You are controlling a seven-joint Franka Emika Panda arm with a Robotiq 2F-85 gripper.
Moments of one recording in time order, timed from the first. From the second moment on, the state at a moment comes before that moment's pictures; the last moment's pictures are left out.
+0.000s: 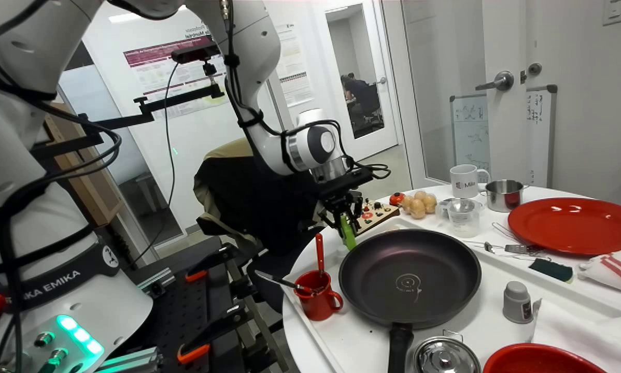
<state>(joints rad) 0.18 0.84 0.09 -2.03 -0.62 2.80 -0.62</state>
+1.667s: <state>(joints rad) 0.18 0.84 0.08 -2.03 -0.62 2.80 -0.61</state>
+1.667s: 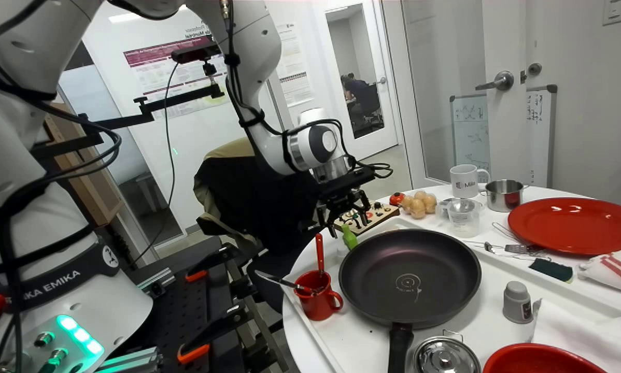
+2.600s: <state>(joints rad) 0.18 0.68 0.09 -2.08 -0.60 2.81 -0.44</state>
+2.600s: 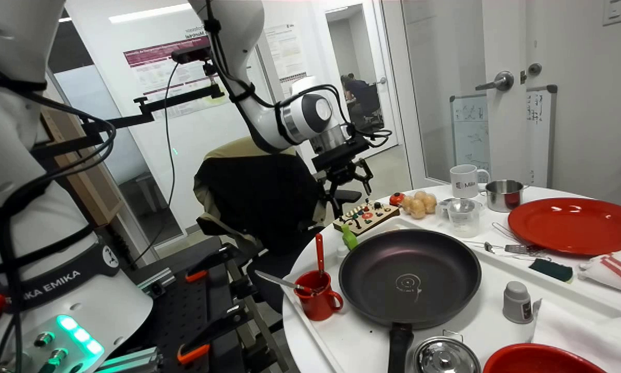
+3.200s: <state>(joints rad) 0.11 0.51 0.07 -2.21 -0.37 2.80 -0.25</state>
